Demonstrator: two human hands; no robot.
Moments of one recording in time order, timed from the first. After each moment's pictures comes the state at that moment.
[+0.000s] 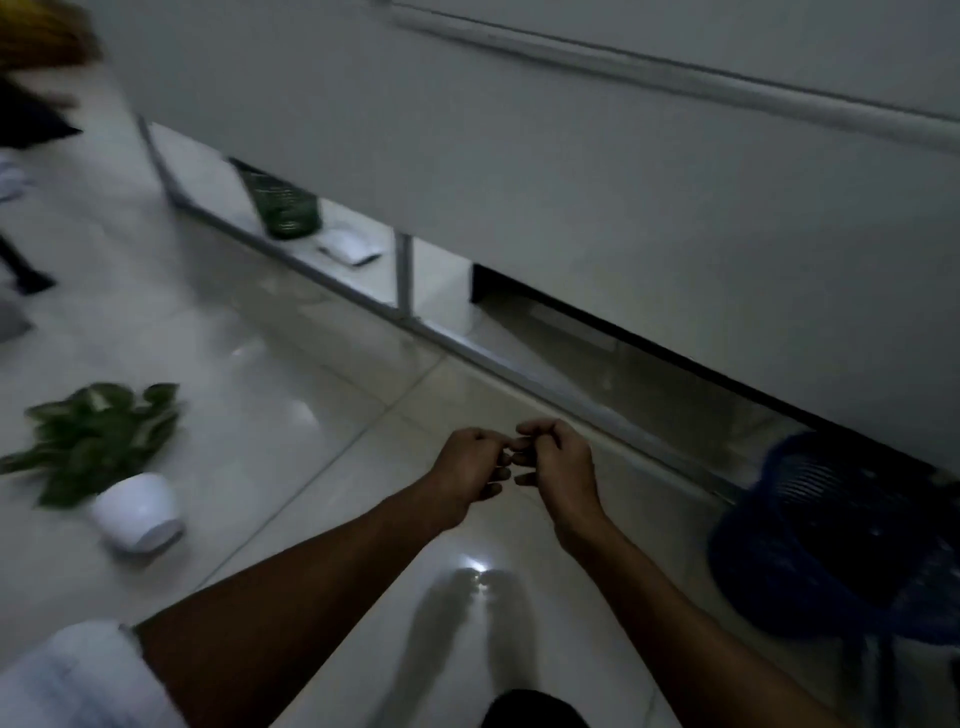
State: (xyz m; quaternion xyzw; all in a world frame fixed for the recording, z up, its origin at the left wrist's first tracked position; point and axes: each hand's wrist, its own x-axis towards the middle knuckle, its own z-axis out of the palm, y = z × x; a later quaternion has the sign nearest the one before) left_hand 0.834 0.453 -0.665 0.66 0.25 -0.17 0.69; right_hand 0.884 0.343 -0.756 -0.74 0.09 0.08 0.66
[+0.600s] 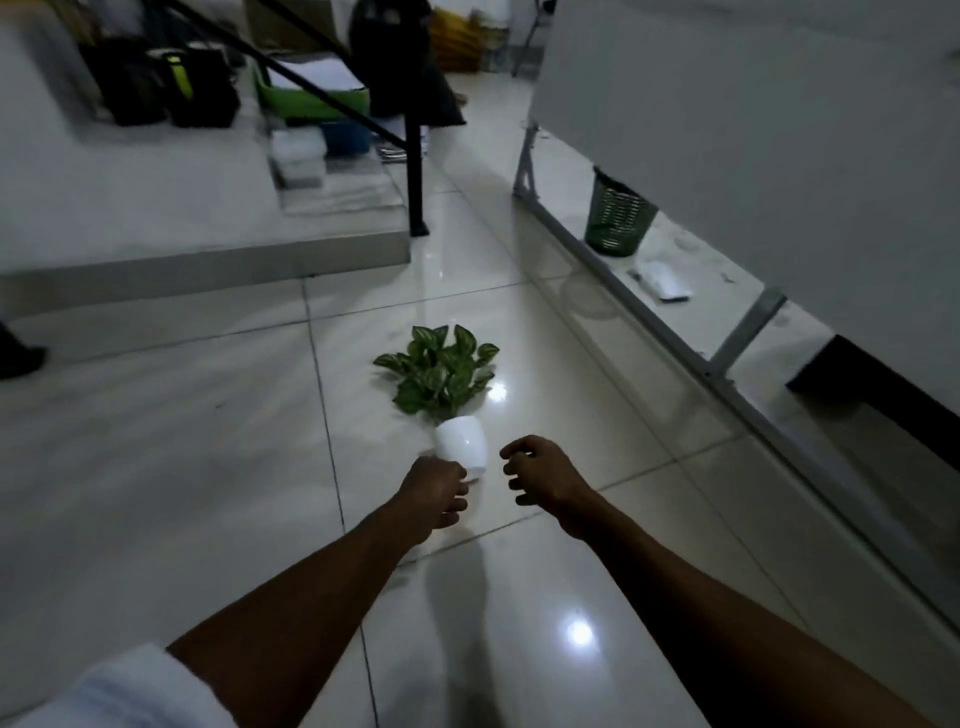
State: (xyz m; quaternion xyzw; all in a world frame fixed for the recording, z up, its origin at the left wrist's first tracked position) left_hand 0.680 0.805 -0.786 0.50 0.53 0.01 0.69; right_hand 0.793 0.711 -0.792 -0.80 -0.19 0.38 0.42
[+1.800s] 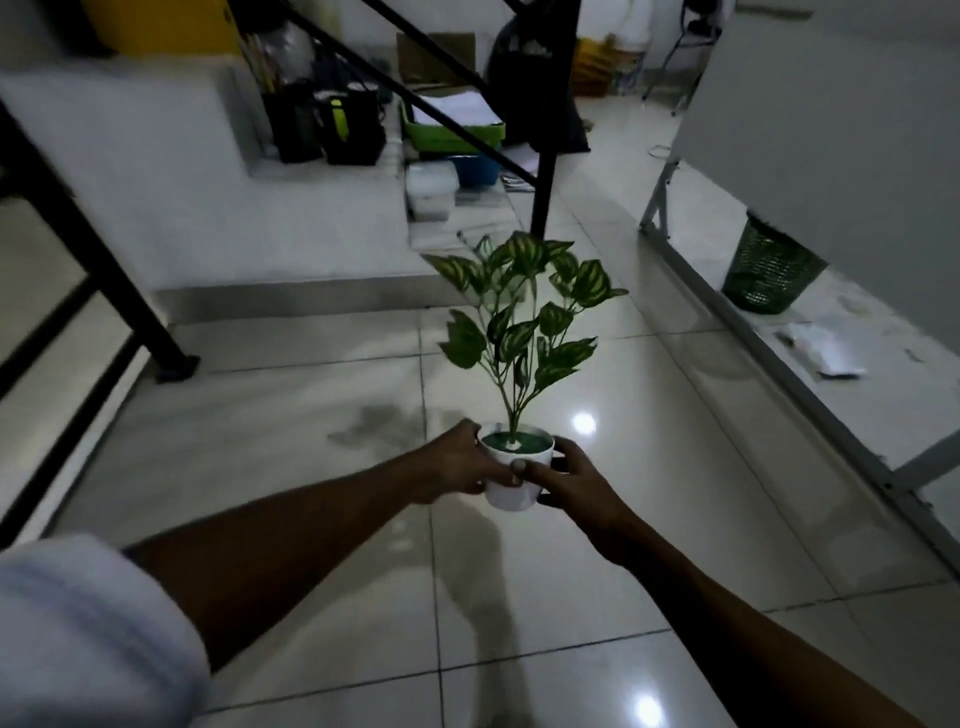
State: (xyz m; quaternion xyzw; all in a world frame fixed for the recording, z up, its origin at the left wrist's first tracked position) left_hand 0.664 0.990 -0.761 0.67 0.39 0.00 0.63; right_hand 0.803 0.867 -0.797 -0.66 -0.30 0.47 0.51
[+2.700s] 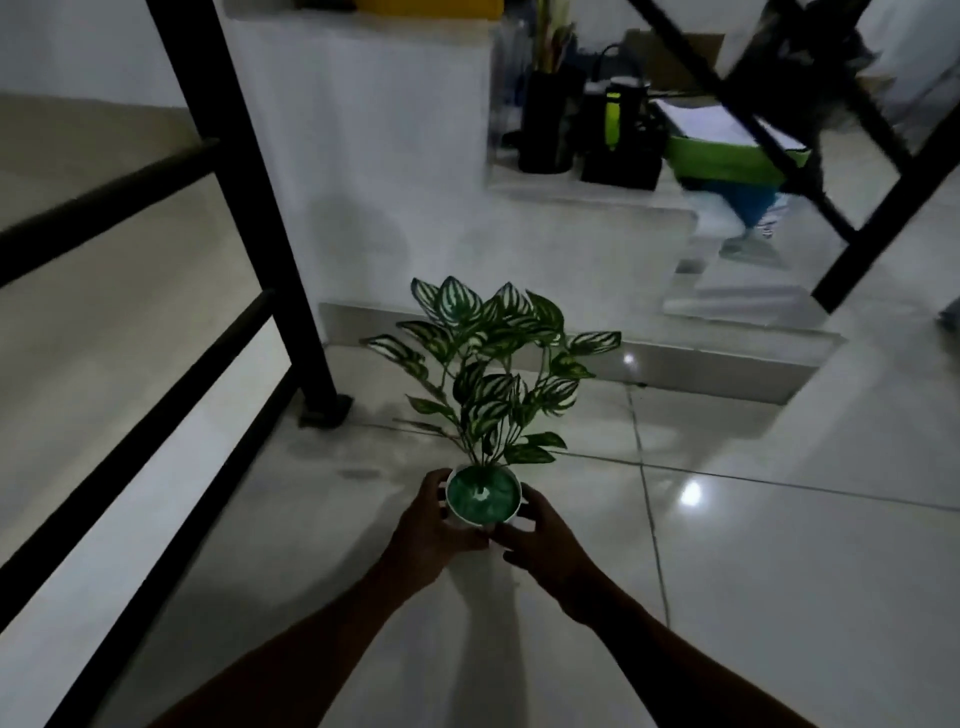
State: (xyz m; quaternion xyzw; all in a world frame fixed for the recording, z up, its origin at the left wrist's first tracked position) left_hand 0.451 1.318 -0.934 0.58 0.52 0.29 0.56; right_hand 0.604 1.264 -0.918 -0.65 -0.38 0.53 0.40
